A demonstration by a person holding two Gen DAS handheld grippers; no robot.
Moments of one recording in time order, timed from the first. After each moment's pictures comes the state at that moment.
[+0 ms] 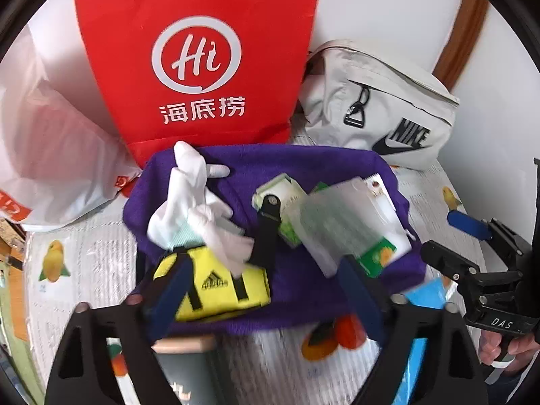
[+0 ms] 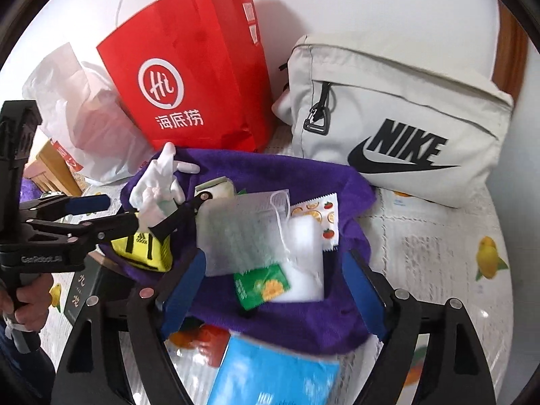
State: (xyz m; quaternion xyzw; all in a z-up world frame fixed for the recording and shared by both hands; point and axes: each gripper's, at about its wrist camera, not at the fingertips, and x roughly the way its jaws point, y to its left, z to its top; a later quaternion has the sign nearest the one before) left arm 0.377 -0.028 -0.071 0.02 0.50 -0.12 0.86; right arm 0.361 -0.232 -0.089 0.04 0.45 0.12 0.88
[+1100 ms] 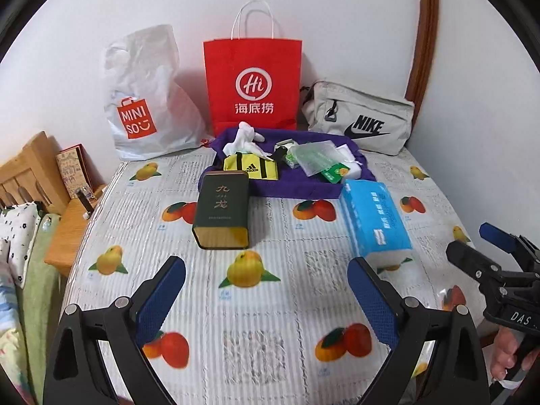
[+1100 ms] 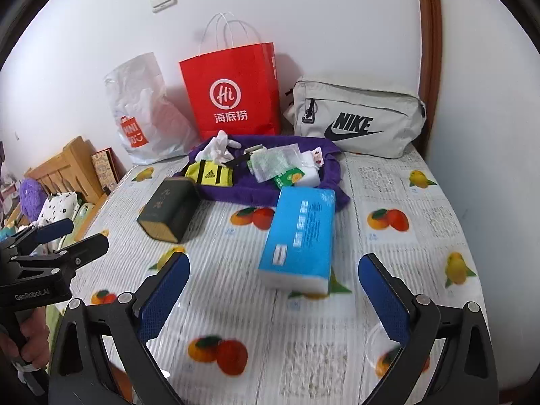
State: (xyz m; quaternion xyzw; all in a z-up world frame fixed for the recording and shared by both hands) left arm 0.078 -0.002 -0.015 0.00 0.39 -0.03 0.92; right arm 0.084 -0.220 -0.032 0.04 0.37 0.08 0.92
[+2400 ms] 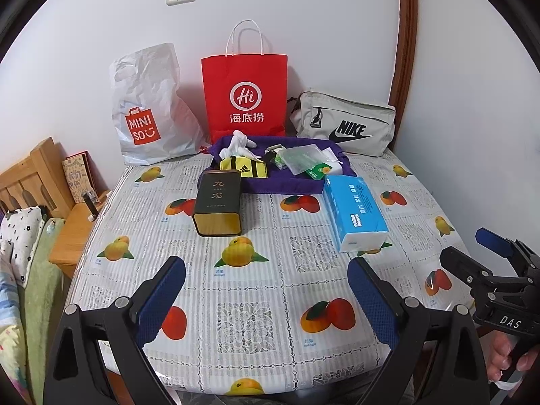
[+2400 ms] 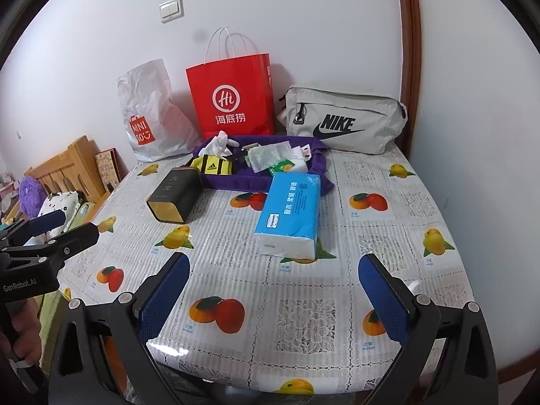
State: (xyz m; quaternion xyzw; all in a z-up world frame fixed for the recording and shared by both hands) left arm 0.022 -0.011 -0.003 0.01 0.37 -0.04 0.93; right arm 0.013 -0.233 -0.031 0.04 0.35 0.07 0.93
